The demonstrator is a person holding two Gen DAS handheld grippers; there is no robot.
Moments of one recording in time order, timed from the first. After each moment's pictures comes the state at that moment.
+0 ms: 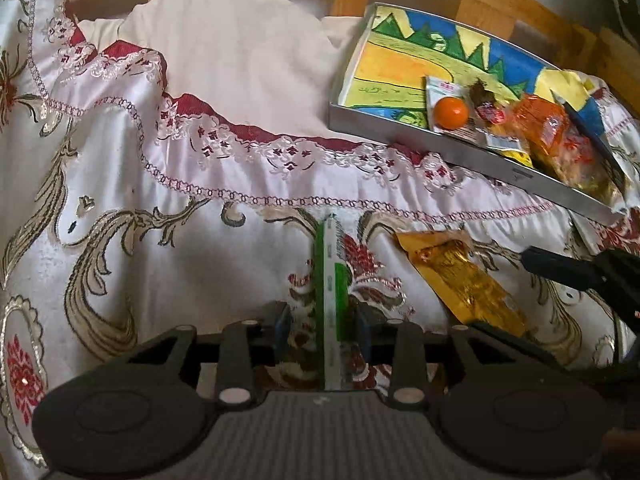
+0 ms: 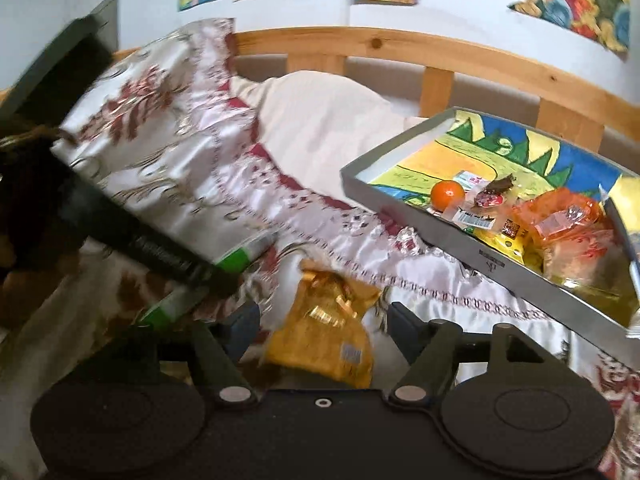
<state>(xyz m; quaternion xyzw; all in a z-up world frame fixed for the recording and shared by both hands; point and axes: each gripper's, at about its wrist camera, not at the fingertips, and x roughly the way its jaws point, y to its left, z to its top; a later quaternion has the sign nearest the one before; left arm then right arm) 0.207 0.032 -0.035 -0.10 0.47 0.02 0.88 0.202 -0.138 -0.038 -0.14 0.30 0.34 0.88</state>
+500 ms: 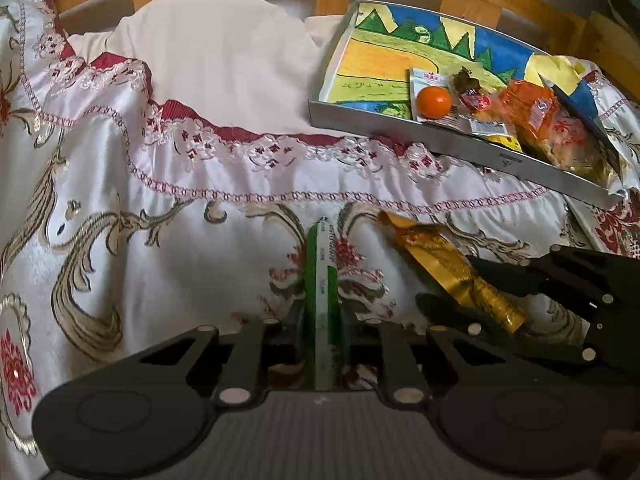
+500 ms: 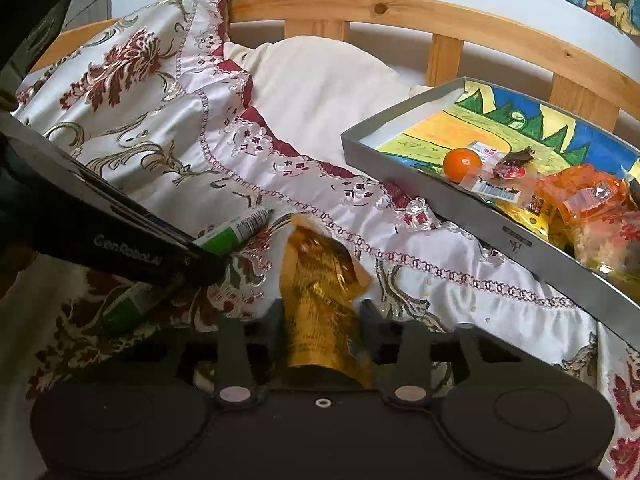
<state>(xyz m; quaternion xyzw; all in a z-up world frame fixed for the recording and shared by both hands) 0.200 0.013 -0.035 -0.08 0.47 0.02 0.88 0.211 -0.122 -0.063 -0.17 0.33 0.33 0.87</state>
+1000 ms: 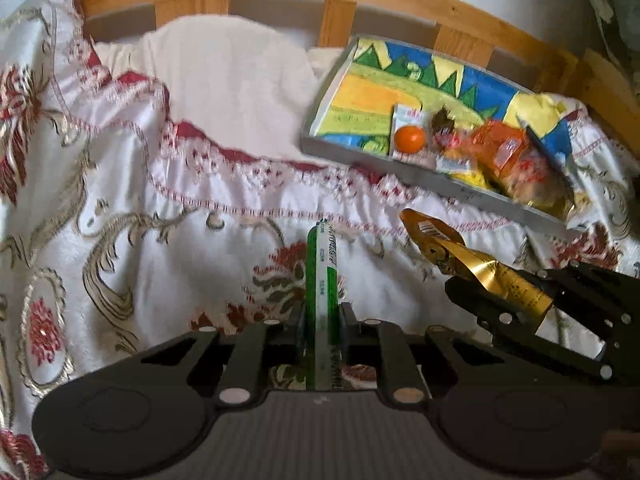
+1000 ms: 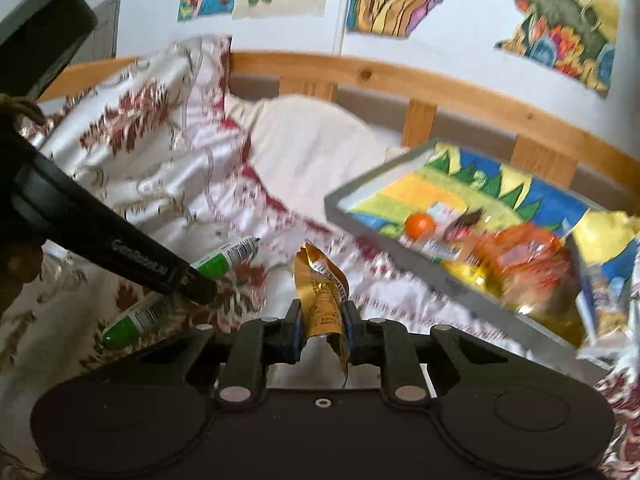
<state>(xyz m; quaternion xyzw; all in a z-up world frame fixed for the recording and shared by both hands) 0.176 0.000 0.012 -0.11 0.44 0.03 0.89 0.175 -0.150 -0.008 -0.17 0.26 0.32 0.90</state>
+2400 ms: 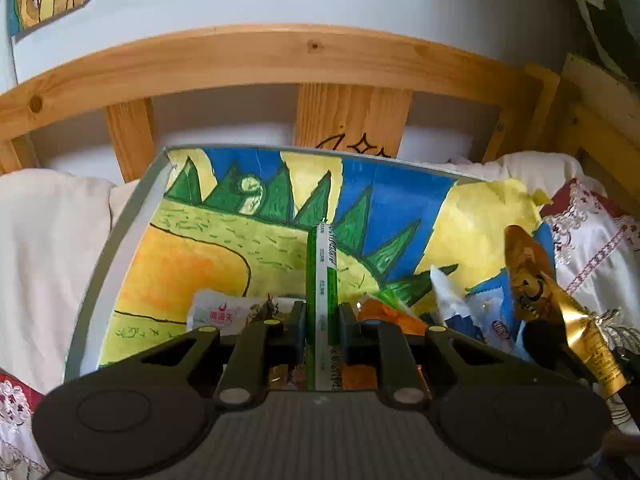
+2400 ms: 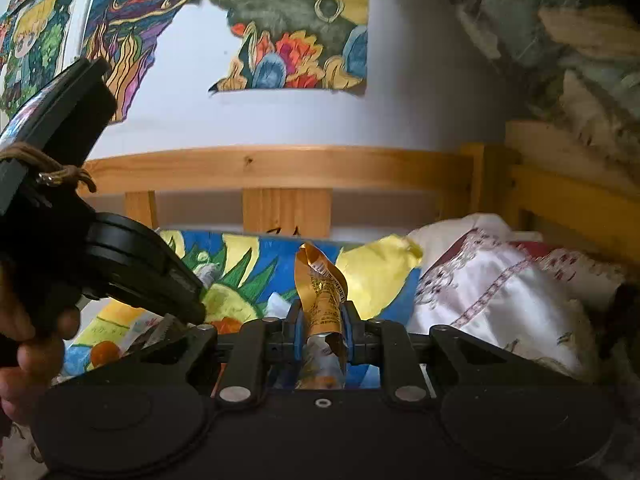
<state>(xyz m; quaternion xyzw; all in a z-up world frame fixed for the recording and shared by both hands) 0.416 -0.136 0.030 -0.06 0.40 -0.01 0.92 0.345 -0.288 0.016 -0.04 0.18 0.09 0.98</state>
